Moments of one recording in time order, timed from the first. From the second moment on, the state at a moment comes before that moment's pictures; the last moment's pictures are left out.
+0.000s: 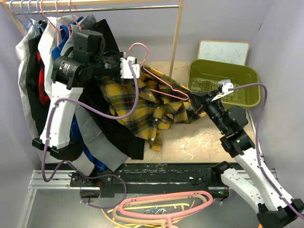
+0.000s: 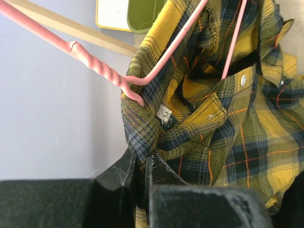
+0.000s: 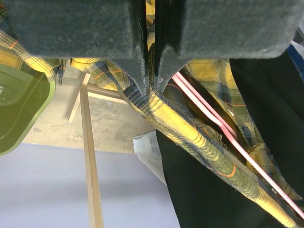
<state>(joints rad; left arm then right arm) -0.42 1.64 2.37 -1.29 0.55 1.17 0.42 0.71 0.75 0.08 -0.08 0.32</state>
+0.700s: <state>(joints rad) -0.47 1.59 2.16 -1.02 0.29 1.06 0.41 1.01 1.27 -0.43 -0.17 0.48</state>
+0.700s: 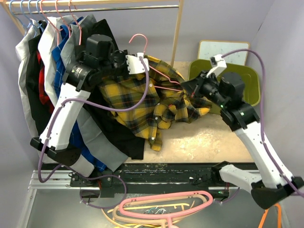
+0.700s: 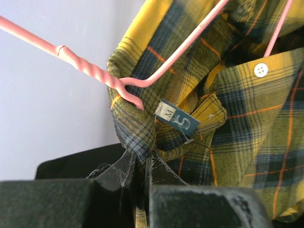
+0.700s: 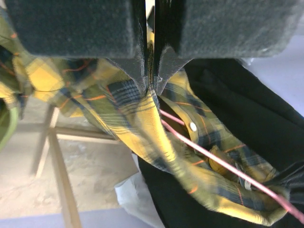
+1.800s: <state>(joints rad) -0.47 1.57 2.22 -0.83 0.14 0.46 0.79 1.42 1.59 0.17 0.01 0.92</state>
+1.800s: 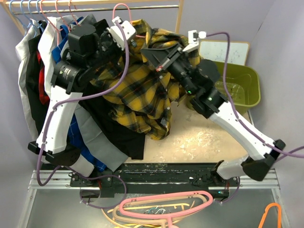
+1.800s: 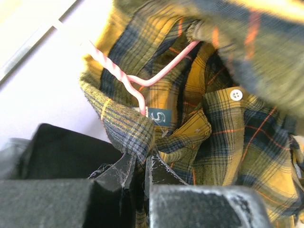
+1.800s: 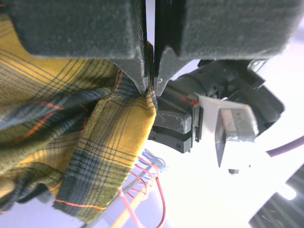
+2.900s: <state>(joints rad) -0.47 1.63 3.00 -1.01 0.35 0.68 0.80 1.63 2.19 0.18 -0.26 0.91</state>
